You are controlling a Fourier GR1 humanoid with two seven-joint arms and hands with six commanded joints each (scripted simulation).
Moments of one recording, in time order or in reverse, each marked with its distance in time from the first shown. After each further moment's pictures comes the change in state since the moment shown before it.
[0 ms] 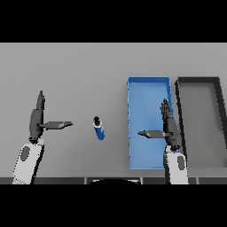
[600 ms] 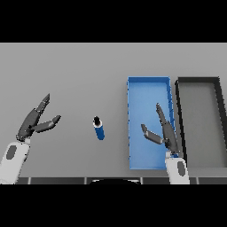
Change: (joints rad) left arm -0.008 0.213 -0.047 0.028 0.047 -0.385 -0.109; right arm 0.081 -0.089 0.126 -0.111 0.174 0.035 -0.058
